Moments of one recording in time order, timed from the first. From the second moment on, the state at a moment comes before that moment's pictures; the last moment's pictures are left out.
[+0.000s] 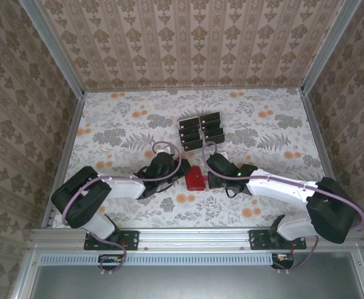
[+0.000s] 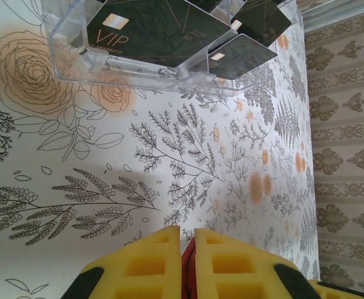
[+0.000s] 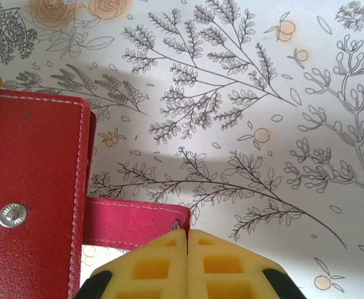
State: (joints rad) left arm -0.85 1.54 0.52 0.52 0.07 -1.13; right arm 0.82 1.35 0.73 -0.41 0.24 0.63
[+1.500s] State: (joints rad) left arm -0.77 1.46 0.61 0.10 0.16 -0.85; right arm 0.82 1.27 0.80 -0.35 0.03 0.66
